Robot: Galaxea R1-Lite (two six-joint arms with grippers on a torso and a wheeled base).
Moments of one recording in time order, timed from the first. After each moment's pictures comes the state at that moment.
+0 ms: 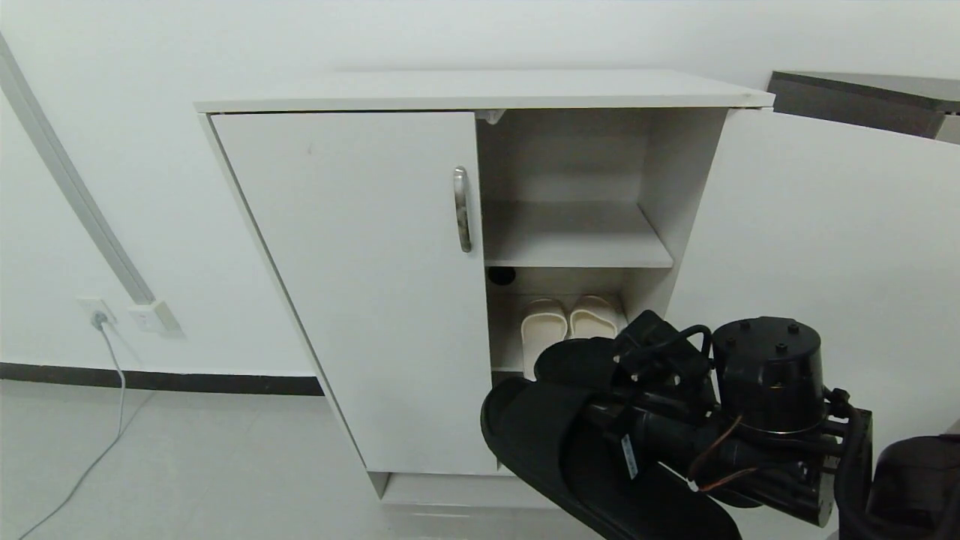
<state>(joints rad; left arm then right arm) 0.00 0.00 0.00 0.00 0.07 -0.09 0.78 1.73 -0.64 -0.77 -0.03 -0.05</state>
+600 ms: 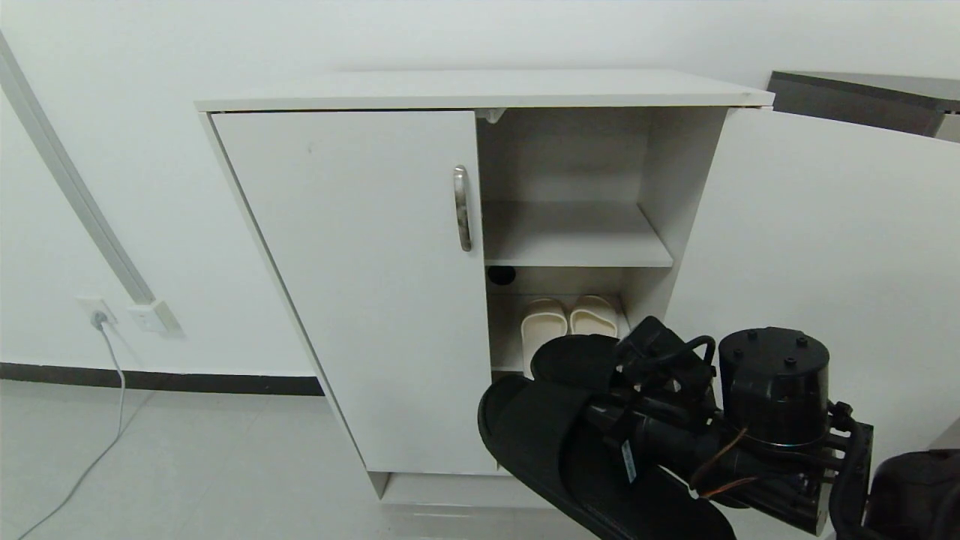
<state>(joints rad) 0.00 0.00 0.00 0.00 0.07 -0.09 0.79 1.75 -0.59 -0.90 -0.02 -0.08</state>
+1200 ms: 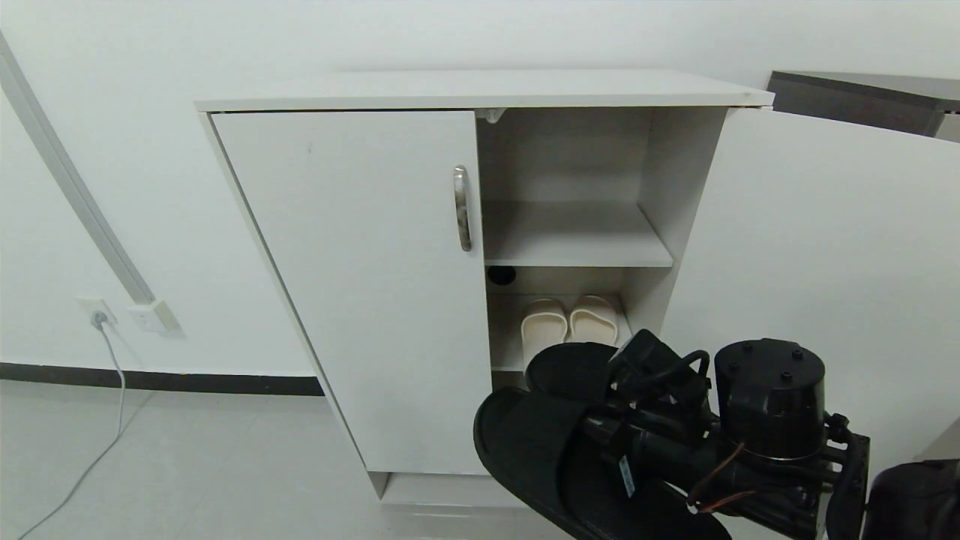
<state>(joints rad) 0.00 0.00 0.00 0.00 0.07 -0.09 0.80 1.76 -0.56 -0.93 -0.01 -0.11</state>
